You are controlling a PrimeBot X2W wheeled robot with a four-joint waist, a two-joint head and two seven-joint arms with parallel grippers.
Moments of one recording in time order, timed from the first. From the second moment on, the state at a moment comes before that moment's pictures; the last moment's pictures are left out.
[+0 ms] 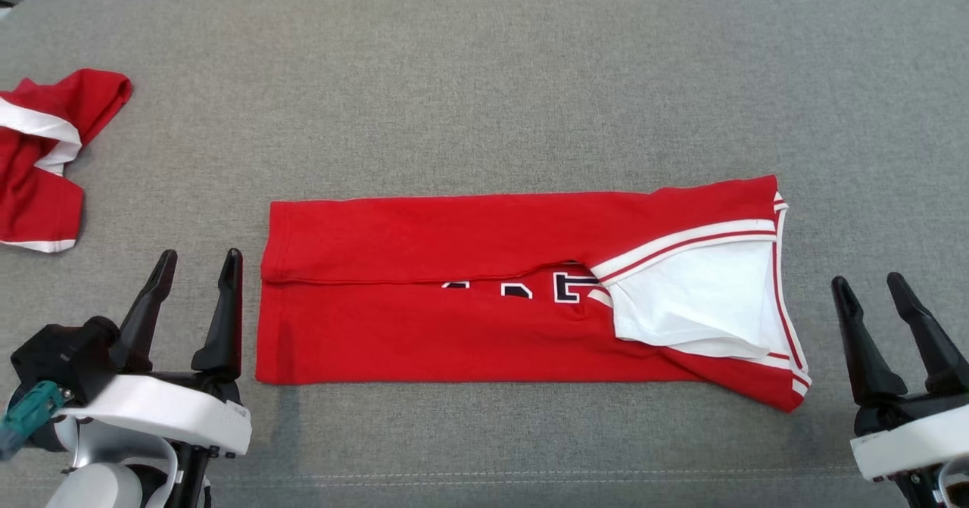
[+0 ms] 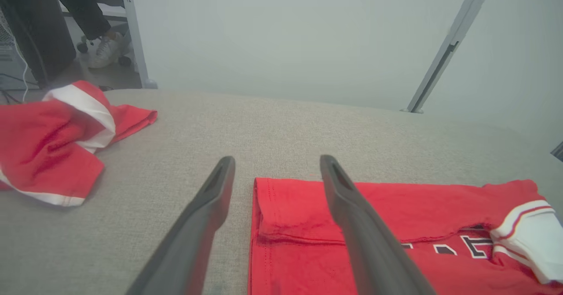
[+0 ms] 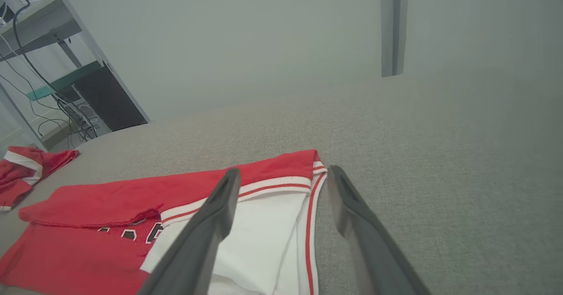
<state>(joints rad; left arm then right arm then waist) -0.09 0.44 -0.25 -0.12 -0.67 0.21 -0.06 0.00 -0.34 0.08 -0.04 0.60 0.13 -0.11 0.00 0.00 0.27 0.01</state>
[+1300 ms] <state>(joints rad) 0.04 0.40 -0.31 0.04 -0.58 0.17 -0.24 0.09 -0.12 -0.06 0.05 0.25 0.13 -0.04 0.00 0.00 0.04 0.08</state>
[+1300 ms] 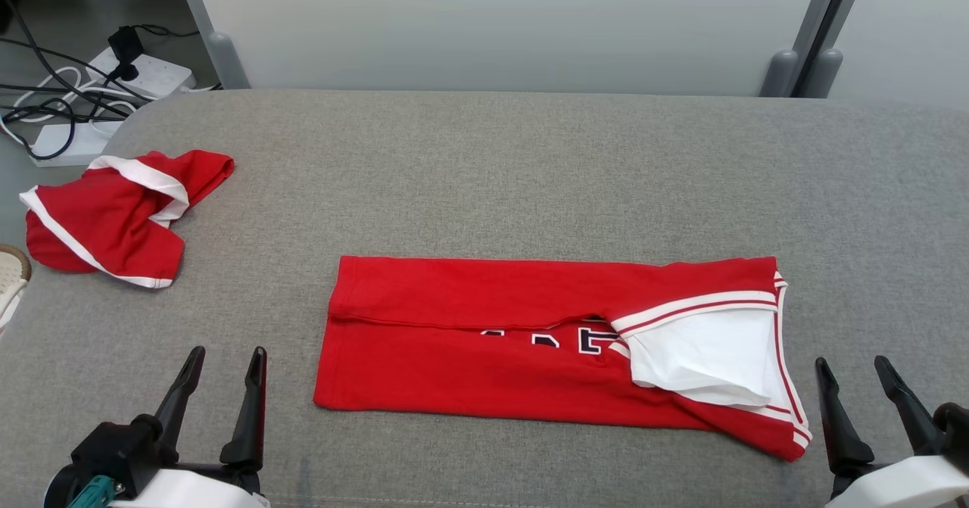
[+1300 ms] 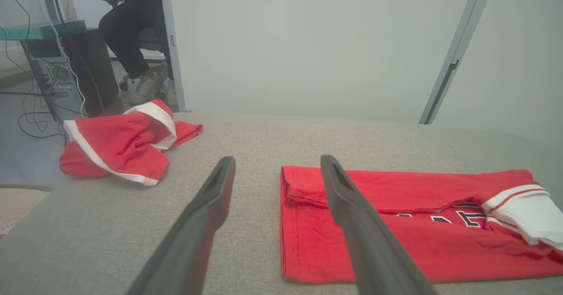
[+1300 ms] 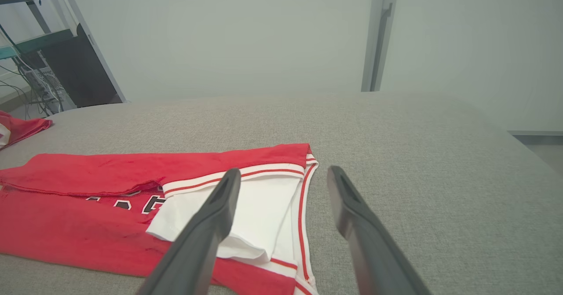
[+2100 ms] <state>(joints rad) -0.04 0.38 -0.34 0.05 -0.57 0.14 -0.25 -0.17 -0.27 -0.01 0.38 0.29 0.13 0.13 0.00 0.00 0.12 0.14</state>
